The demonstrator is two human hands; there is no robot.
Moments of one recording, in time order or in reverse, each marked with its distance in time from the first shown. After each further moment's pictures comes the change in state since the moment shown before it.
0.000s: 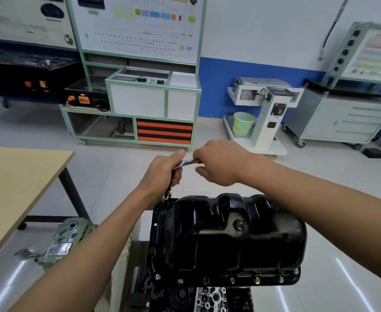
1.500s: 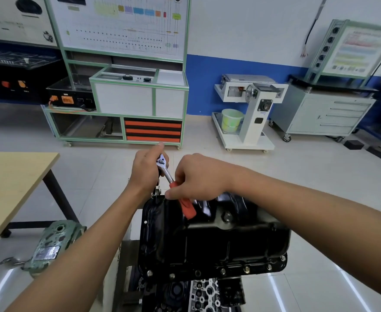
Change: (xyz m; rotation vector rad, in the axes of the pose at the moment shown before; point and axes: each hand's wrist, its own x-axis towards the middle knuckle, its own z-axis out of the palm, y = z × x) left_hand 0.007 -0.007 0.006 -0.089 0.204 0.130; right_hand -0.033 -0.043 -0.018 0.497 -0.159 0.050
